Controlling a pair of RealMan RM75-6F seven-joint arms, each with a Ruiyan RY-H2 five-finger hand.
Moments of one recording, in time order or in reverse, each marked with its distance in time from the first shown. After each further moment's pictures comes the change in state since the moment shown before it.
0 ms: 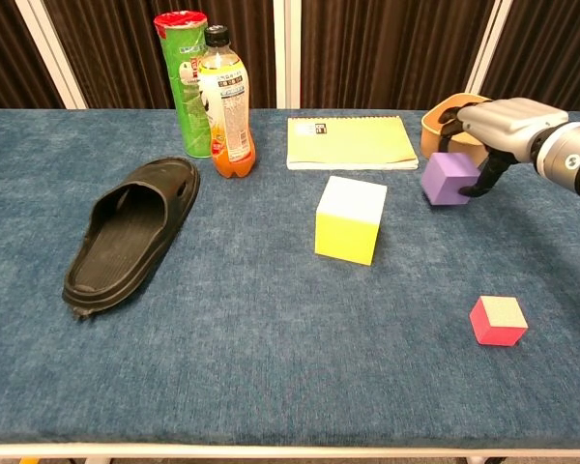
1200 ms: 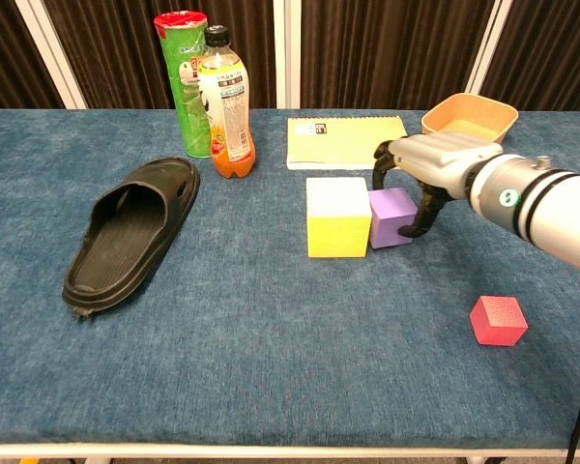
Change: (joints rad) left arm 0.022 -0.017 0.009 0.047 0.011 0.012 -0.071; right arm 0.079 -0.055 -0.041 -0.312 0.263 0.160 -0.302
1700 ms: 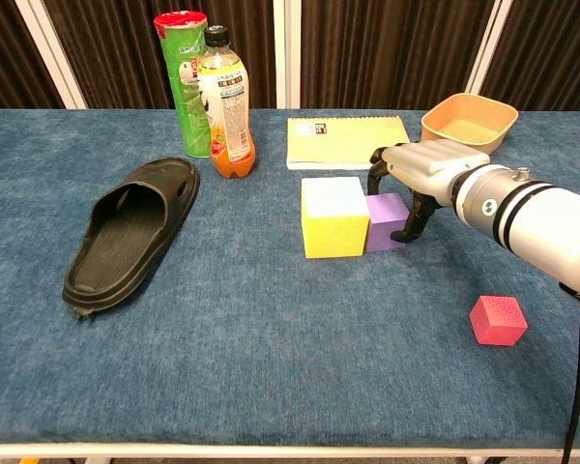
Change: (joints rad) left arm 0.004 -0.007 0.001 0.021 -0.003 -0.006 -0.018; right arm 0.010 -0.058 0.000 0.075 0.023 0.002 0.014
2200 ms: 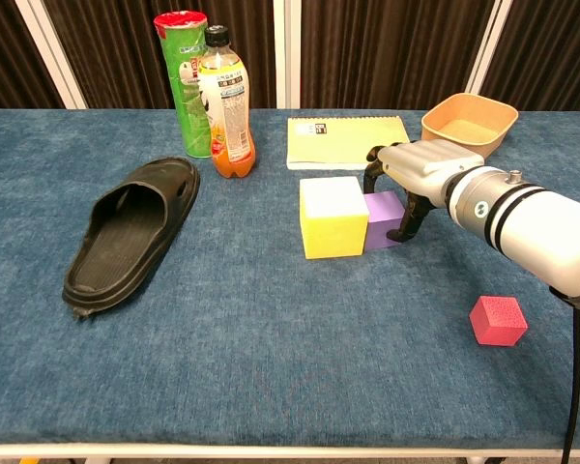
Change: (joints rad) left arm 0.003 -0.004 -0.001 0.011 0.000 0.001 -0.009; right arm 0.000 -0.020 0.000 0.013 -0.007 0.013 -0.002
